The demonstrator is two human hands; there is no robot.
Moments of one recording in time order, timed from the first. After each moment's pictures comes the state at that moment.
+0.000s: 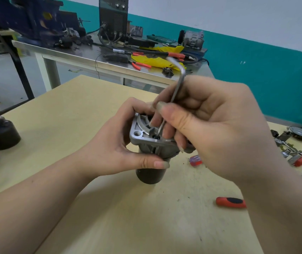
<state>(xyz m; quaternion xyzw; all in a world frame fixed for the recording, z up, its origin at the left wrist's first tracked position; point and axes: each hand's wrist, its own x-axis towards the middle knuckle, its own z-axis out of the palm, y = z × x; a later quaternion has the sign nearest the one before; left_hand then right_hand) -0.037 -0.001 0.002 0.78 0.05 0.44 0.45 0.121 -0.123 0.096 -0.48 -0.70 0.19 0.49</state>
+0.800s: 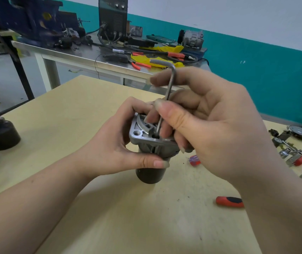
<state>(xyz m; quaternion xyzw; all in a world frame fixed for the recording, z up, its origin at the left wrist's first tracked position) -0.037 -0.002 0.003 0.78 0.04 0.44 0.45 0.120 -0.124 0.096 -0.47 -0.70 0.21 0.50</state>
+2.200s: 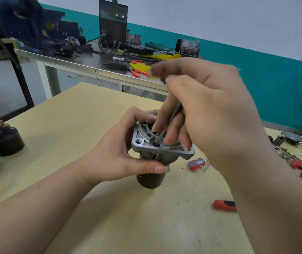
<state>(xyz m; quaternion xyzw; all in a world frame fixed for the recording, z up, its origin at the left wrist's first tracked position) -0.040 -0.008 0.006 0.77 0.10 0.42 0.47 0.102 -0.108 0.123 -0.54 -0.64 0.17 0.51</state>
